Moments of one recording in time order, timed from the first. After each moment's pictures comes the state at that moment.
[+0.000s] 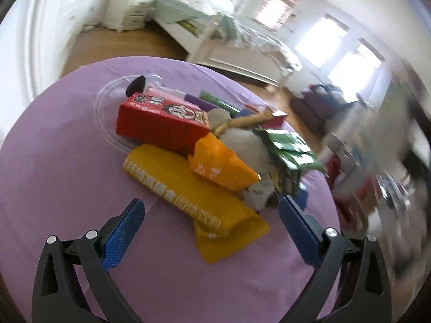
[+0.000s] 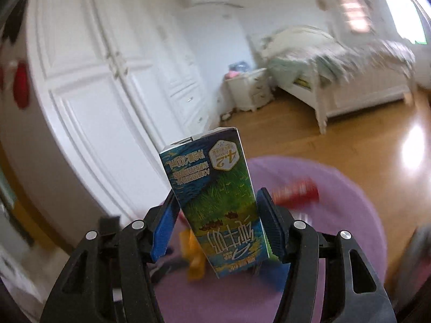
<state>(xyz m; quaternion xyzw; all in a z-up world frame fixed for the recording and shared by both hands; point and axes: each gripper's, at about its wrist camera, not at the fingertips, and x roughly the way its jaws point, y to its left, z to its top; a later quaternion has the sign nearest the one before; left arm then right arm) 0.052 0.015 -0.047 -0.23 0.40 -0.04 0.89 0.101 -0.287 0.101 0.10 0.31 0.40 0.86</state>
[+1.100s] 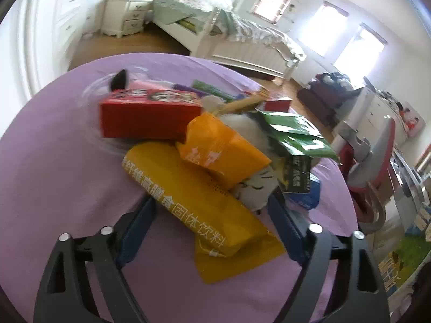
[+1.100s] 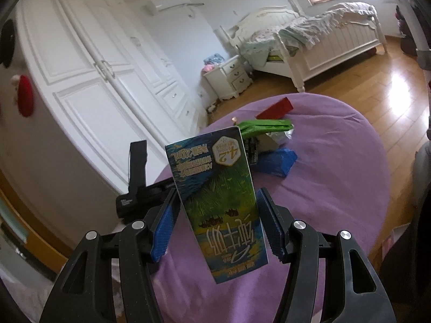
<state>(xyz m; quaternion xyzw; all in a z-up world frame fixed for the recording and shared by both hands) 0.071 -0.011 -0.060 -0.18 0.42 -0.04 0.89 -0.019 -0.319 0.021 0.17 0.35 0.35 0.85</state>
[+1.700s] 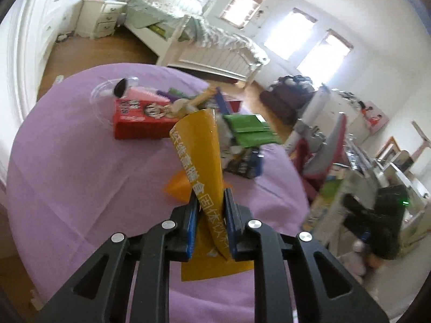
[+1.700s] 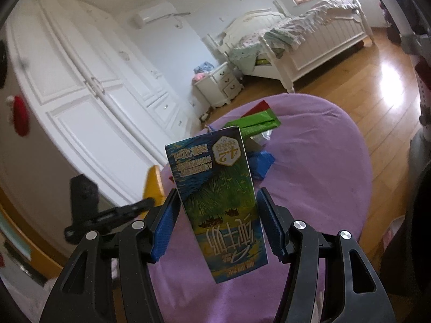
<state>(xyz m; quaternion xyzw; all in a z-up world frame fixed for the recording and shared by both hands) -0.017 0.013 -0.013 -0.21 0.38 -0.14 0.89 -0.009 -0.349 0.000 0.22 0.35 0.33 0.85</state>
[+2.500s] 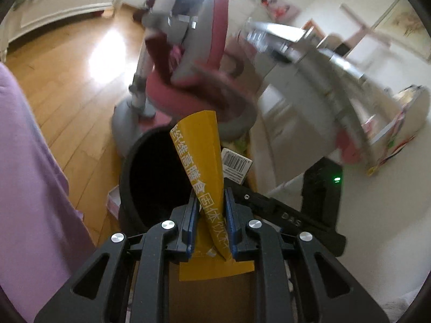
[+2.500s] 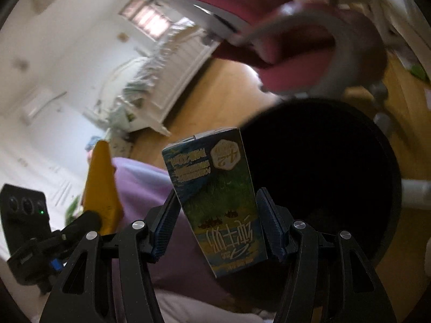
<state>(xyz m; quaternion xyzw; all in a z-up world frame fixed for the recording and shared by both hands) 0.093 -0.404 -0.088 -0.07 0.49 -0.45 0.74 -0.021 -0.609 -0.125 0.38 0.36 -0.01 0.85</state>
